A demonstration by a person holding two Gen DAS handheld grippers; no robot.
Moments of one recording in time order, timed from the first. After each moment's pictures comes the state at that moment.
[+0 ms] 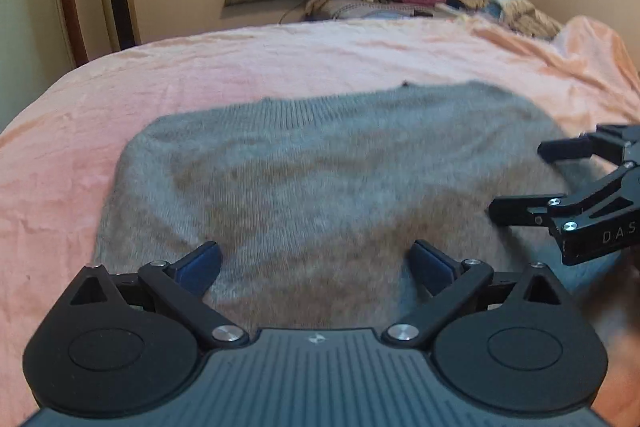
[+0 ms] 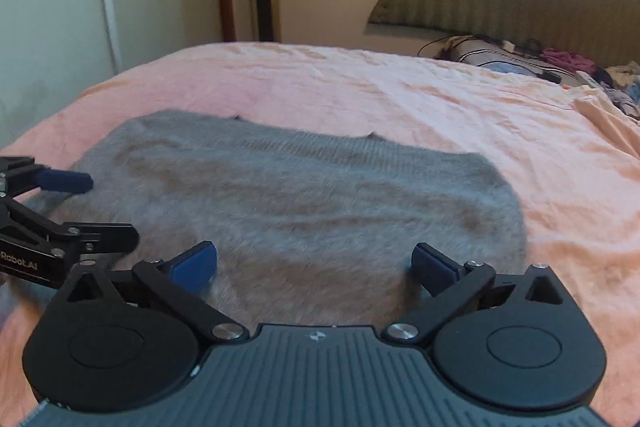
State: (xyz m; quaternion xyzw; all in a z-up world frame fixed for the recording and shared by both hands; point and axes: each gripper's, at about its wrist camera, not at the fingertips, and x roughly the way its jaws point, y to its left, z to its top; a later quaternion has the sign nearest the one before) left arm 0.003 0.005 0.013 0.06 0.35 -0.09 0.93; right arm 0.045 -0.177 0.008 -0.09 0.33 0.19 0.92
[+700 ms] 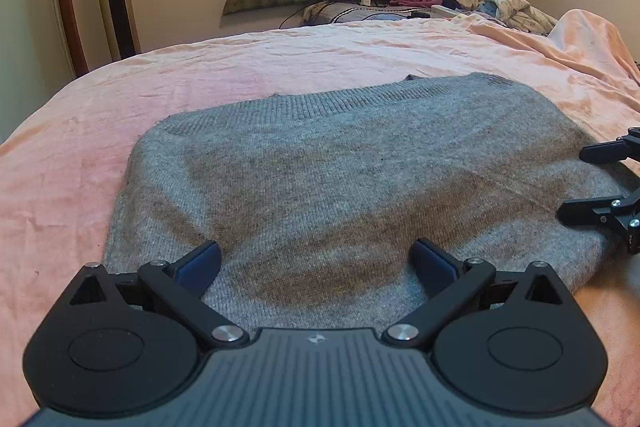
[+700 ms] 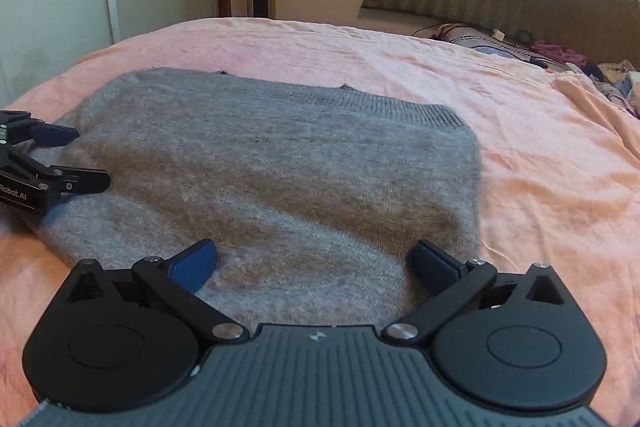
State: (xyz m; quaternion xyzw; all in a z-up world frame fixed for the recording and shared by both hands) left arm -0.003 0.017 0.011 0.06 0.34 -0.09 0.94; right arm 0.015 -0.221 0.006 -0.09 0.33 0.19 0.92
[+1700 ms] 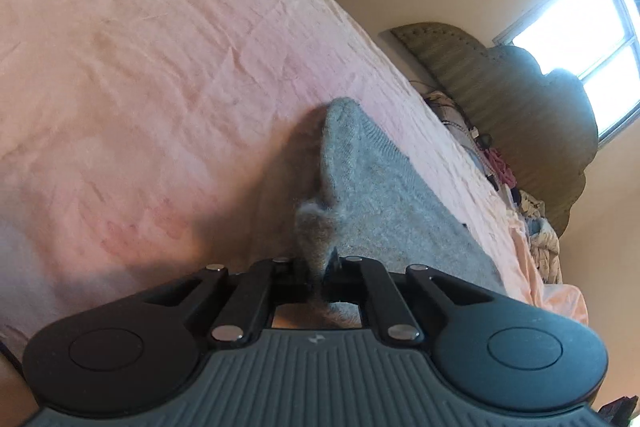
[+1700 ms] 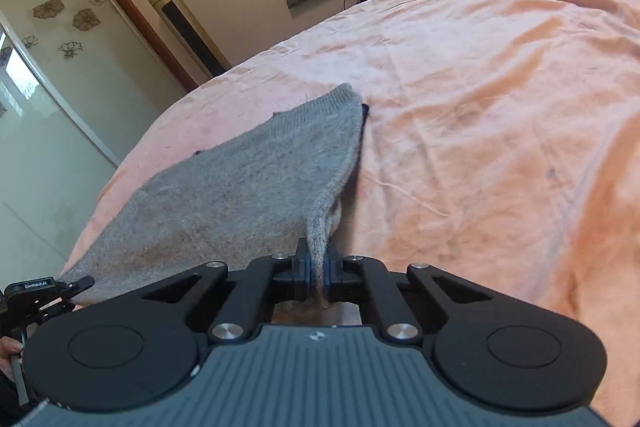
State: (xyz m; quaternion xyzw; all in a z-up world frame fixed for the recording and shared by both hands) left arm -0.079 0.153 0.018 -0.38 0.34 0.04 0.86; right arm -0.014 -0.350 0.036 0.19 0.40 0.15 0.88
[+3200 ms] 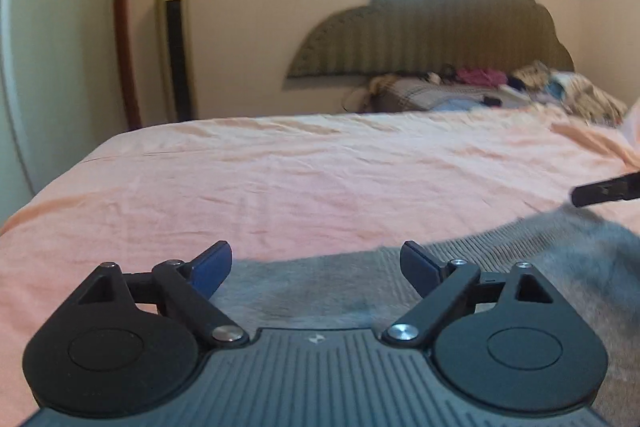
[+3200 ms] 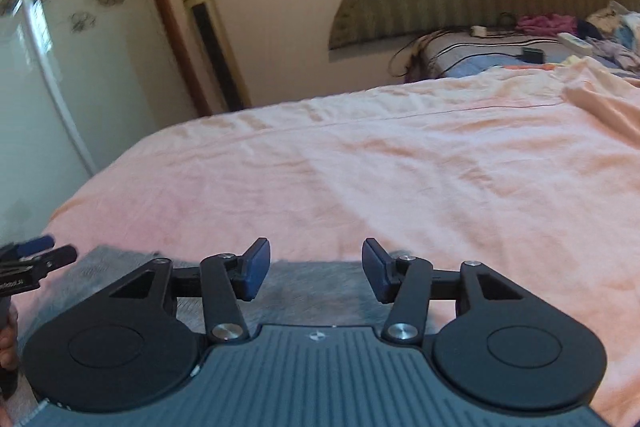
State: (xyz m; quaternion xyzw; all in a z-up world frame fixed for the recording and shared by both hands) left arm 0.106 0.048 0.043 0.04 0.26 -0.02 0.96; right arm 0.183 -0.225 0.042 0.04 0.32 0.20 0.92
